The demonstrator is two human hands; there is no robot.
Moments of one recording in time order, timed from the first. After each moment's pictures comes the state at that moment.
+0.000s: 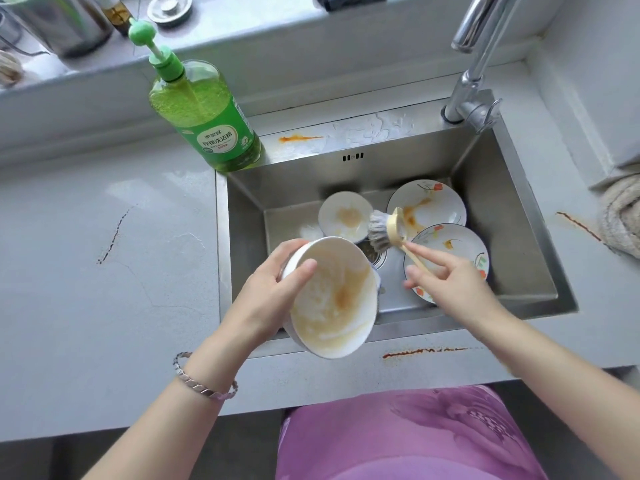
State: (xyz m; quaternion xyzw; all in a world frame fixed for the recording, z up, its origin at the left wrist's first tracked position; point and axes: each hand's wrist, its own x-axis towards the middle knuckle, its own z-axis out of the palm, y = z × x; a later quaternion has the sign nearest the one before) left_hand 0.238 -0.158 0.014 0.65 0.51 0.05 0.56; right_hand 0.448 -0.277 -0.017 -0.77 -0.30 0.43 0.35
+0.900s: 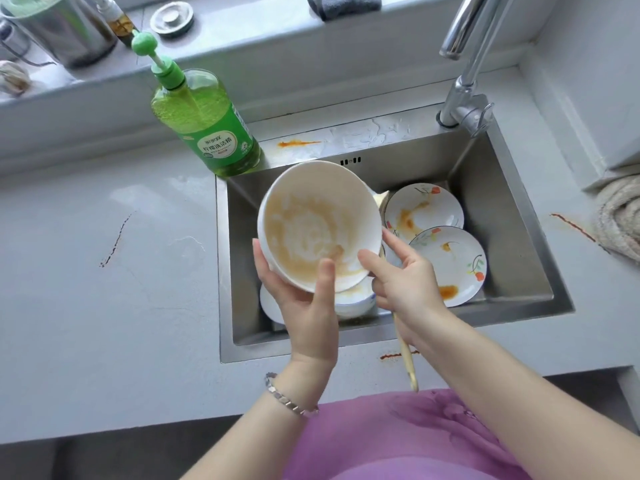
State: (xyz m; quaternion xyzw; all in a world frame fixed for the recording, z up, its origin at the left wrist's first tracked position) left_hand 0.297 -0.223 0.009 0.45 0.52 0.46 0.56; right_hand 0.393 -0.245 0.016 -0.63 -0.02 0.53 0.57
